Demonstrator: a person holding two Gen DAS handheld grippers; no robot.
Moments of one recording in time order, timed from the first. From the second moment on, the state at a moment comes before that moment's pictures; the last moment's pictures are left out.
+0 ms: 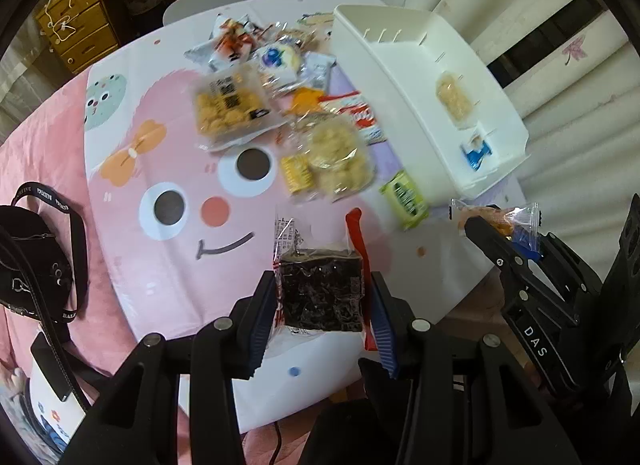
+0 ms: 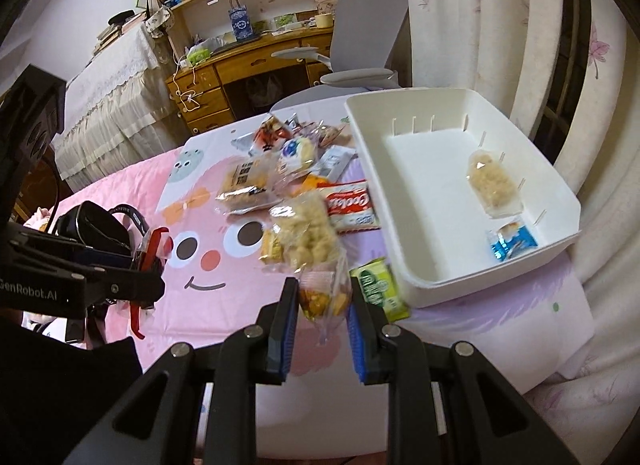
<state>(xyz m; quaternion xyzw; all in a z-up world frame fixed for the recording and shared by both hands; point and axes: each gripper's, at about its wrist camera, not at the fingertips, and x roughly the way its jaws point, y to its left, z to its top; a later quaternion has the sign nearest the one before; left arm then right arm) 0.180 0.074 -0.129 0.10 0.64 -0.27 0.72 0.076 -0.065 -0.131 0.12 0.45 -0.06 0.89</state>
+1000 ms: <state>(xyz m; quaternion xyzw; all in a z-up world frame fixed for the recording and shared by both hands) 0.175 -0.132 -0.099 0.04 0.59 -0.24 0.77 0.088 -0.256 -0.100 0.06 0.44 0.06 0.89</state>
